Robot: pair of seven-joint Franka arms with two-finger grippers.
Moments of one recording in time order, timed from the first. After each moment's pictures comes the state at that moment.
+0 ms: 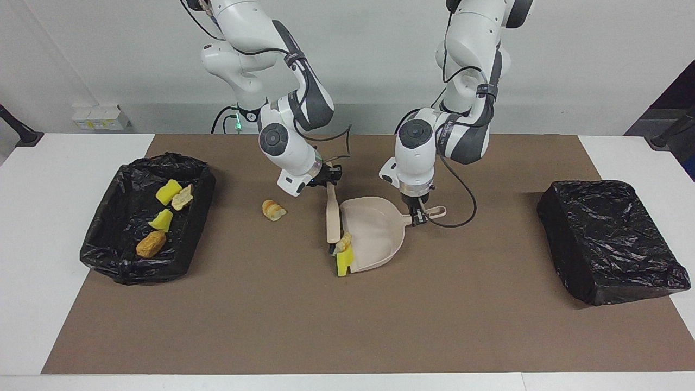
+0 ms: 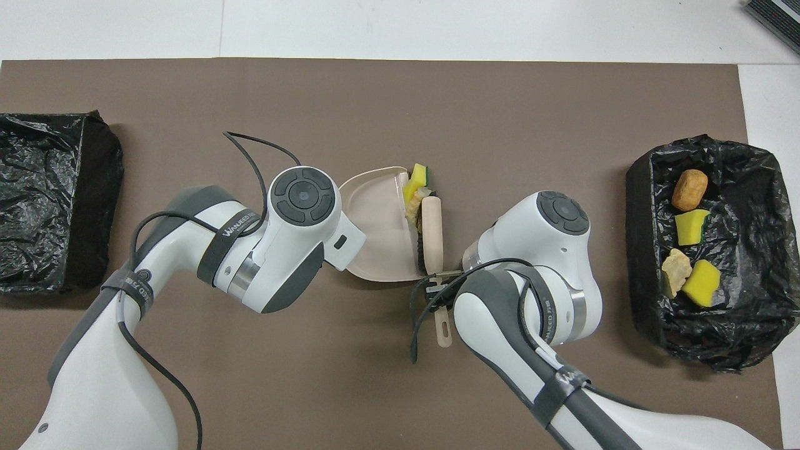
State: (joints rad) left arm -0.49 0.31 -0.05 -1.86 0.19 2.10 0.85; right arm 0.26 0.19 0.21 -2.07 0.54 2.04 0.09
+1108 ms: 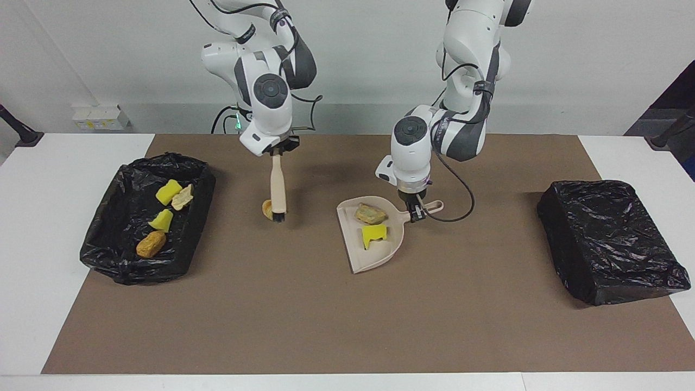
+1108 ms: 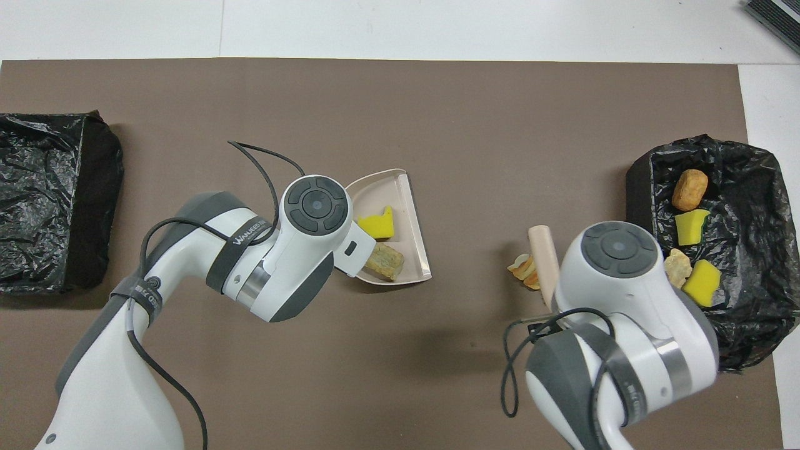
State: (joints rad) left arm -0.53 0.30 -0.05 -1.87 0.19 2.07 0.75; right arm 0.10 -0.14 0.20 -2.25 -0.05 1.68 0.24
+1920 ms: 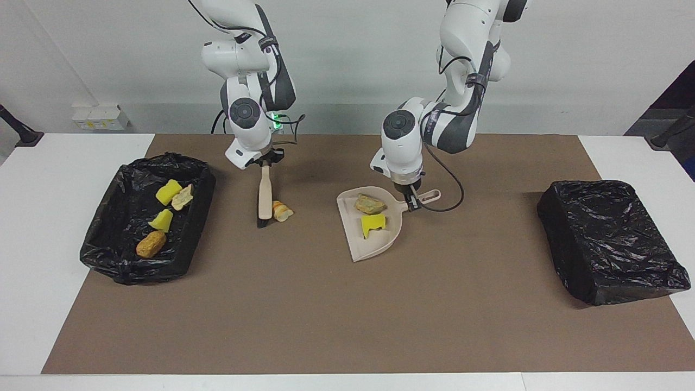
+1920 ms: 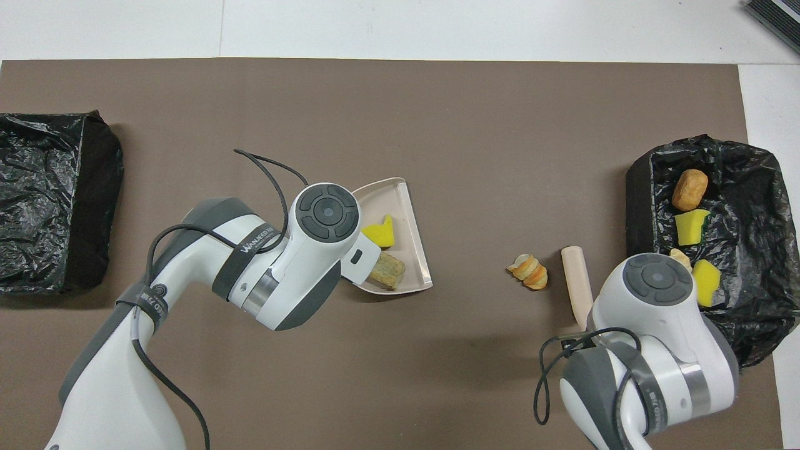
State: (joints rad) left arm -0.56 0.26 -0.06 -1.91 0.22 1.99 0.70; right arm 0.08 -0.10 0.21 -2.44 0.12 2.00 0.15
